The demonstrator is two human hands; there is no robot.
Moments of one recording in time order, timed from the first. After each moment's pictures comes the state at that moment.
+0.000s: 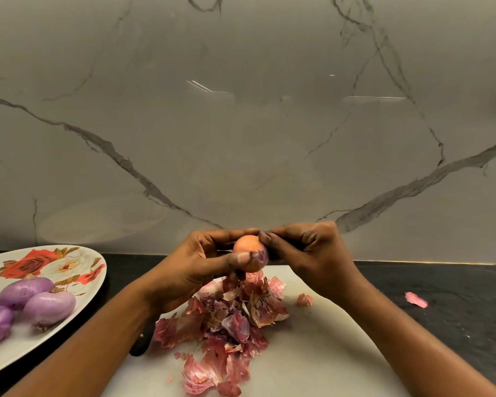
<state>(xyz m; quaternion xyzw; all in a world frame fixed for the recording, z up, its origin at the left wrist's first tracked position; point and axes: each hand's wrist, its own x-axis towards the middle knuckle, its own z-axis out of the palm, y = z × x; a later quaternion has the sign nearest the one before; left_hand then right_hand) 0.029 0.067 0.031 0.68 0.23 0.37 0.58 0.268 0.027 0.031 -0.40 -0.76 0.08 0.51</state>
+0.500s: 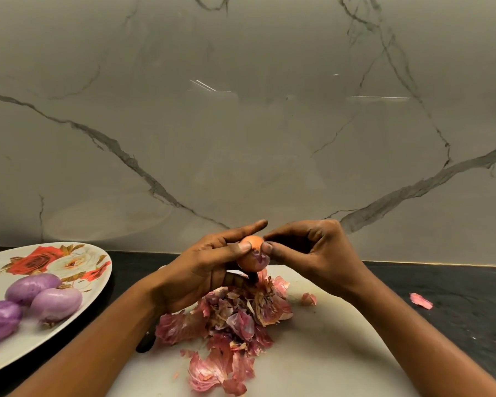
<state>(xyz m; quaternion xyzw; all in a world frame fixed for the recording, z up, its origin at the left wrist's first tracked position) 0.032 0.067 0.030 0.67 0.19 0.31 0.65 0.271 0.022 0.037 -0.39 -0.76 0.17 0.49</state>
